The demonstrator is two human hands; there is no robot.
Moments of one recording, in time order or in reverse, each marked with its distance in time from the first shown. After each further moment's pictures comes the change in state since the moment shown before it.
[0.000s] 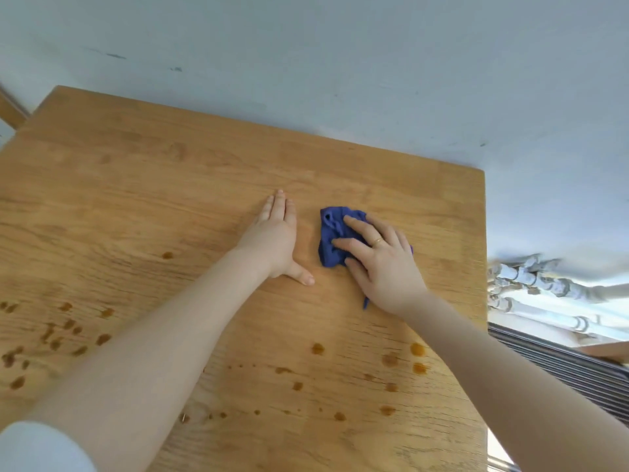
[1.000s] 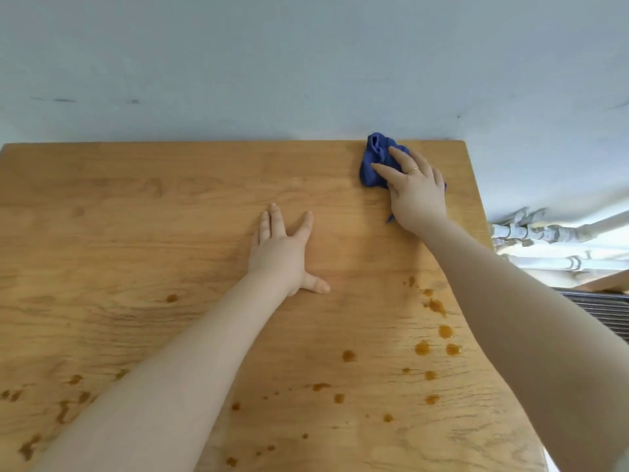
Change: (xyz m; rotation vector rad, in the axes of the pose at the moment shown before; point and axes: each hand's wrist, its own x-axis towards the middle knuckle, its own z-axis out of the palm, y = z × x) left_hand 0.003 0.001 -0.003 -0.017 -0.061 0.073; right_hand 0.058 0.056 -0.014 -0.078 0.142 0.509
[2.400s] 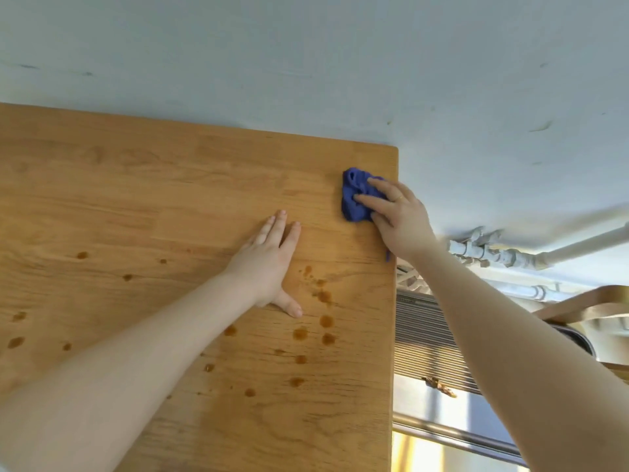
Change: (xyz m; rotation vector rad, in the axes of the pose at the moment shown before) left_hand -0.024 0.113 0.033 0.130 -0.018 0.112; right_hand -0.040 0.118 -0.034 0.189 -0.018 -0.329
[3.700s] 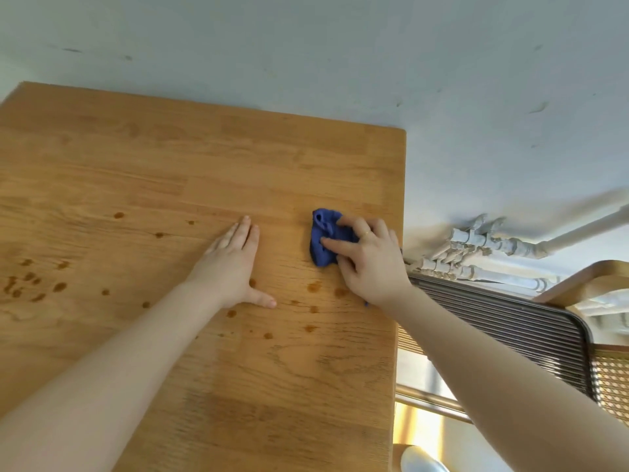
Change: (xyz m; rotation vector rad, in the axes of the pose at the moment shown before) left_hand -0.071 -0.036 0.048 -0.018 0.079 -0.165; right_hand -0.092 -0.092 0.018 -0.084 -0.025 -0.094
